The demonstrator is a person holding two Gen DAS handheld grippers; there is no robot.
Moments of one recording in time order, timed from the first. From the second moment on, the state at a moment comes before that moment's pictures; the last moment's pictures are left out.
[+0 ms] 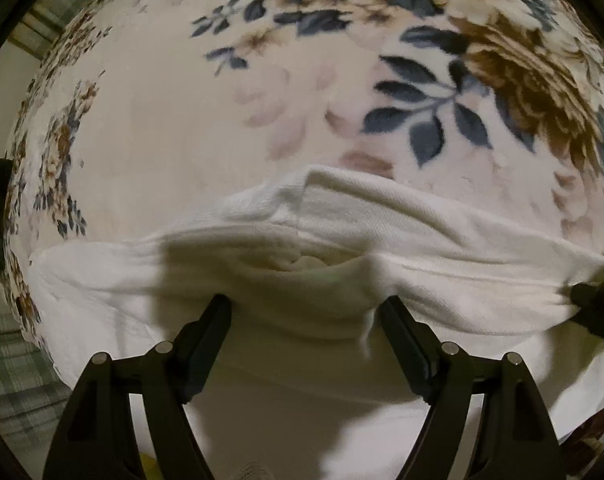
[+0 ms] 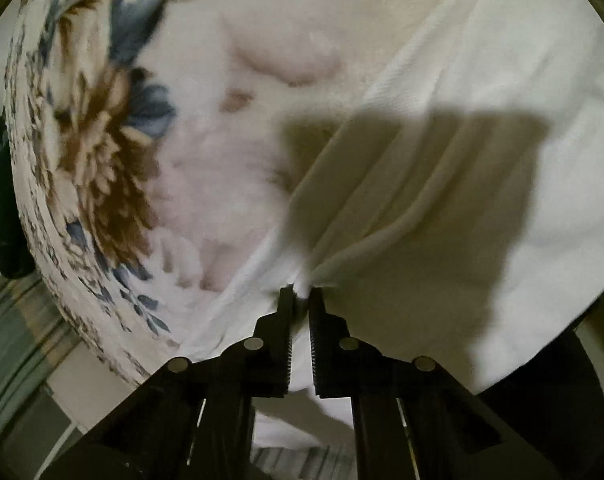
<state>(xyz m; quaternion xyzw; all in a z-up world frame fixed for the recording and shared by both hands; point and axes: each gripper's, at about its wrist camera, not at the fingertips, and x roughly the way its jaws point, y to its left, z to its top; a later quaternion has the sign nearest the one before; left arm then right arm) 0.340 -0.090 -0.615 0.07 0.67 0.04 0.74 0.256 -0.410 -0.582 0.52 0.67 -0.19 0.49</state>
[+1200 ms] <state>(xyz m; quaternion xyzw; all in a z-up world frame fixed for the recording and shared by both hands) 0.351 -0.117 -0.605 0.13 0.64 0.03 0.76 0.100 -0.687 -0.516 0.42 0.53 -0.38 0.63</state>
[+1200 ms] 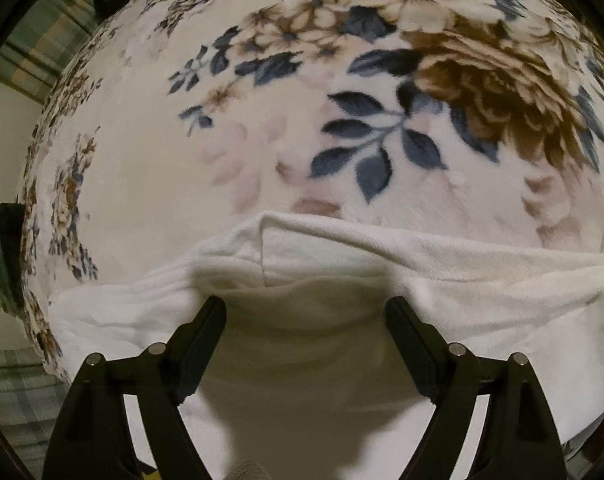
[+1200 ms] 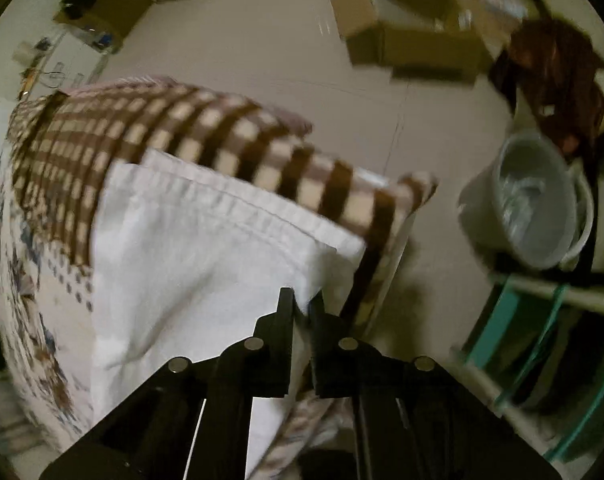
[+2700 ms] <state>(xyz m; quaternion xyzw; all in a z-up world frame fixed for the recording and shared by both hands) 0.314 -0.144 -0.577 0.12 0.65 -0.04 0.75 0.123 -0.732 -0.472 0.46 0.49 -0.25 0.70</state>
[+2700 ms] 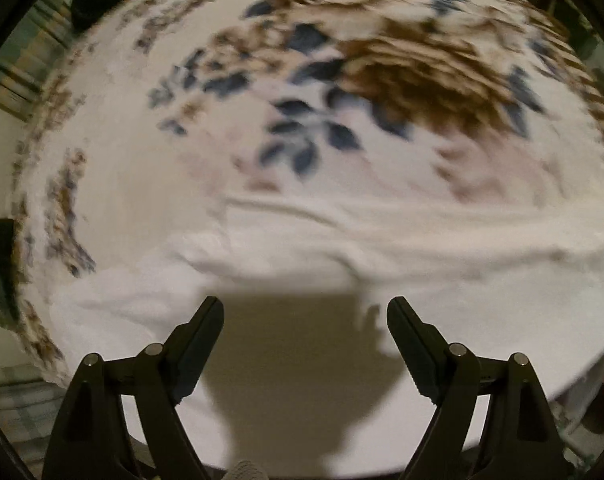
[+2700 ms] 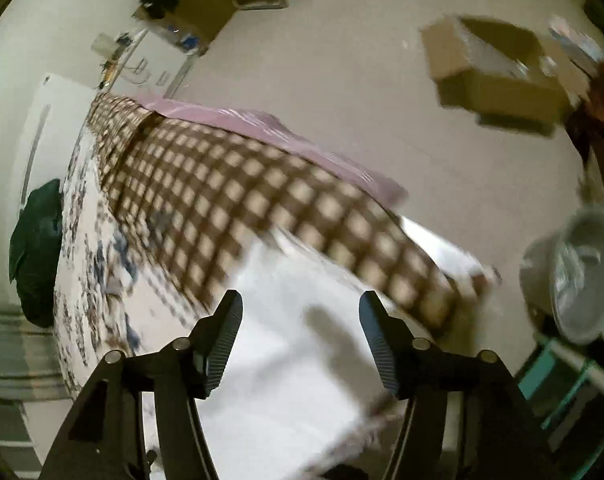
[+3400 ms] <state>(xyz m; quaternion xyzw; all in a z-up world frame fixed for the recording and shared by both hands) 0.304 -0.165 -0.664 0.06 0.69 -0.09 0.71 0.064 -0.700 -0.602 0.59 0.31 -0.15 0.73</state>
